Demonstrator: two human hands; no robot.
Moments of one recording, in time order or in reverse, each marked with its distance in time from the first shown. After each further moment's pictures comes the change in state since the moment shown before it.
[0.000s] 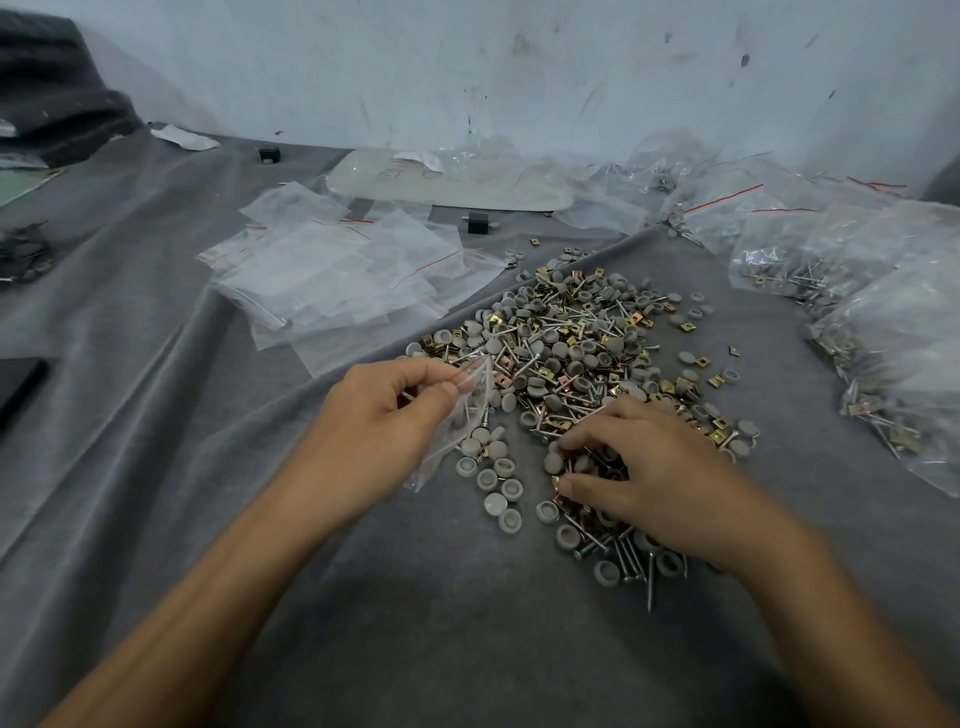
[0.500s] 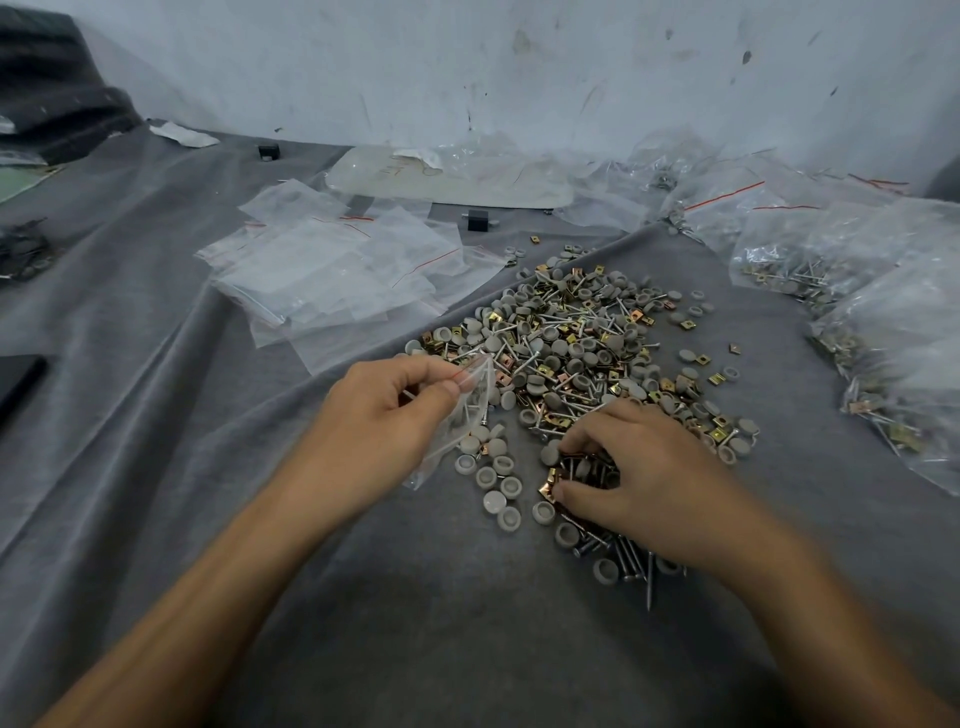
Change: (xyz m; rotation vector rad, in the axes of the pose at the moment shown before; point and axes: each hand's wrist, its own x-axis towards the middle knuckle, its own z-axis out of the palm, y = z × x) left_hand -0.001 0.000 0.000 0.006 -0.010 0.020; right_hand -0.001 -0.002 0.010 -0.013 0.093 -0.049
